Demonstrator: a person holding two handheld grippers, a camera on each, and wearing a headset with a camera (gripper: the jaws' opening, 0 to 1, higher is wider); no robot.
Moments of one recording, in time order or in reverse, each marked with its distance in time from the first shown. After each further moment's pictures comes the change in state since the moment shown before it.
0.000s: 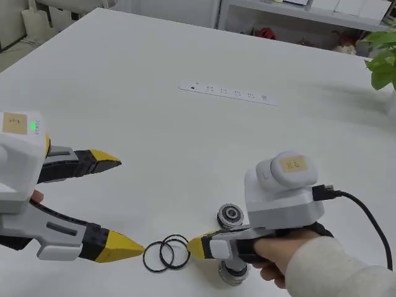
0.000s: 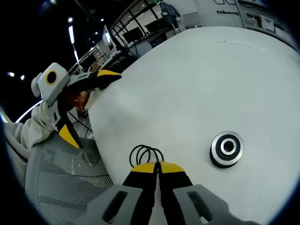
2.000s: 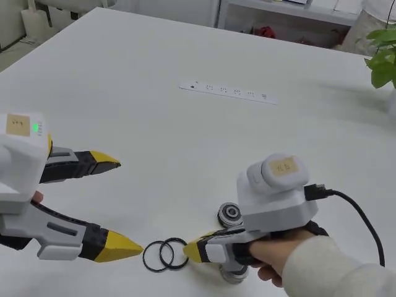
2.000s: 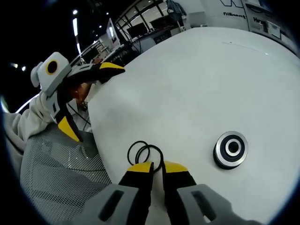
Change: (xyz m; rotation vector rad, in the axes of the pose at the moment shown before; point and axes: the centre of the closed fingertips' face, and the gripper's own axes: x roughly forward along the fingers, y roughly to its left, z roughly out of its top) left arm 0.001 0.000 -0.005 0.011 0.027 0.002; right arm 0.005 0.001 -0.006 -0.058 0.035 -0.006
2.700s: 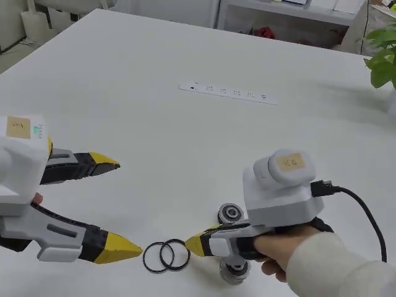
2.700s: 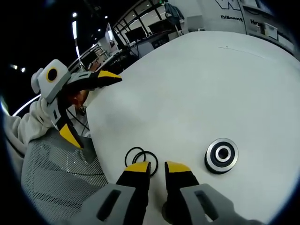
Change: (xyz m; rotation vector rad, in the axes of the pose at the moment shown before) left arm 0.000 0.001 -0.001 0.003 0.004 0.004; right arm -0.009 -0.008 0.011 0.004 -0.049 -0.021
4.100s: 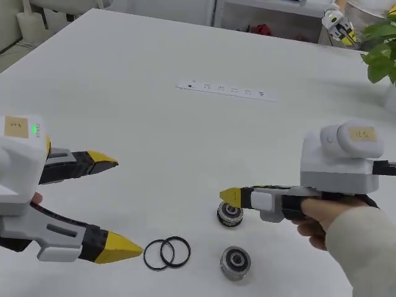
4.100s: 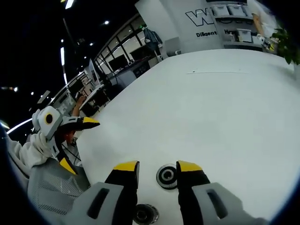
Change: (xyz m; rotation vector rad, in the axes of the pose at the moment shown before) left arm 0.001 0.000 -0.001 -0.007 0.003 -0.003; right arm -0.055 -0.059 0.045 0.117 -0.250 -0.121
